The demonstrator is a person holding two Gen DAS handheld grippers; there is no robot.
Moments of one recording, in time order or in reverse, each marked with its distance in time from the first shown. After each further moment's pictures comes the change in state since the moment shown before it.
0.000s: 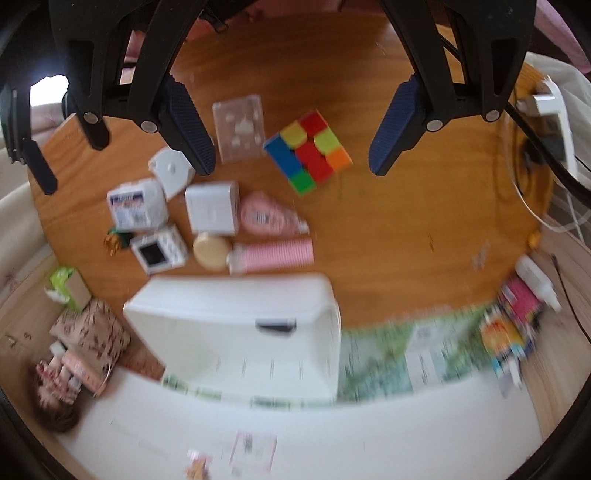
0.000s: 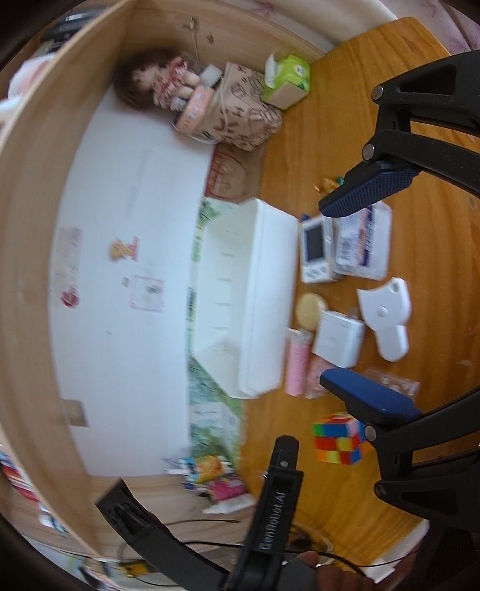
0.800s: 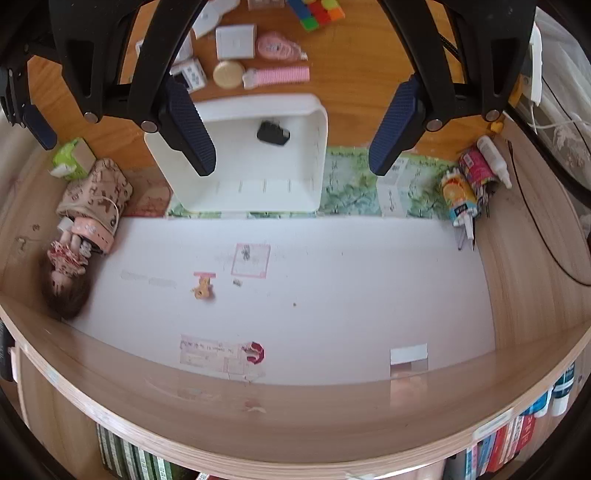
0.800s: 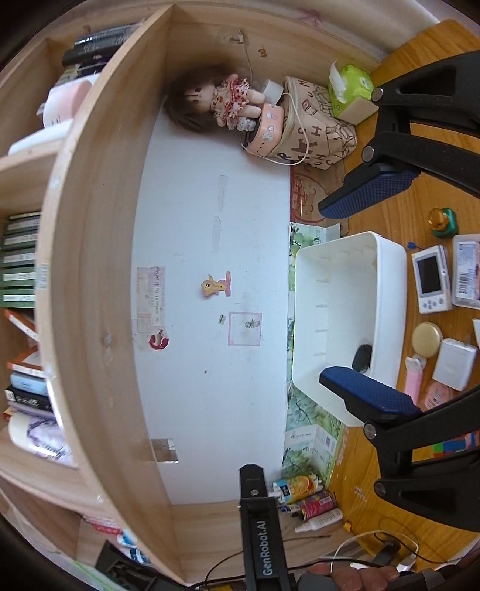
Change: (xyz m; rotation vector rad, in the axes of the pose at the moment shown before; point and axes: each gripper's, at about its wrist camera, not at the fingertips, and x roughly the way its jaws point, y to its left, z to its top) left arm -0.116 -0.026 0.064 -0.034 -0.613 0.100; right arm -0.025 -0.059 0.092 0.110 -0.295 -0.038
